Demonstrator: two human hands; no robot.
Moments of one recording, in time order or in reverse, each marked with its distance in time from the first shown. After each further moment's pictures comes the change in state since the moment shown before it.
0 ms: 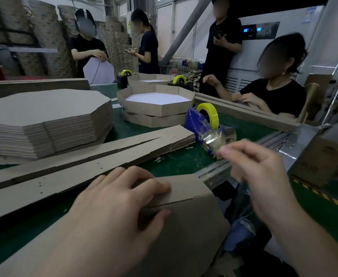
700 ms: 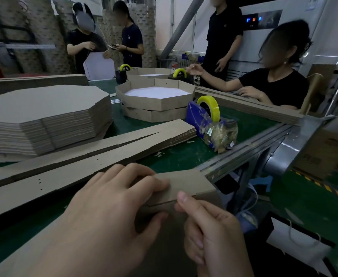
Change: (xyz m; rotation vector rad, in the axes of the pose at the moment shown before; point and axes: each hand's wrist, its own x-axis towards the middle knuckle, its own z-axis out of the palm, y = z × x) left_hand -0.002 -0.002 0.002 -0.029 -0.002 0.074; right_hand -0.076 -0.010 0.073 0.523 0.008 0.644
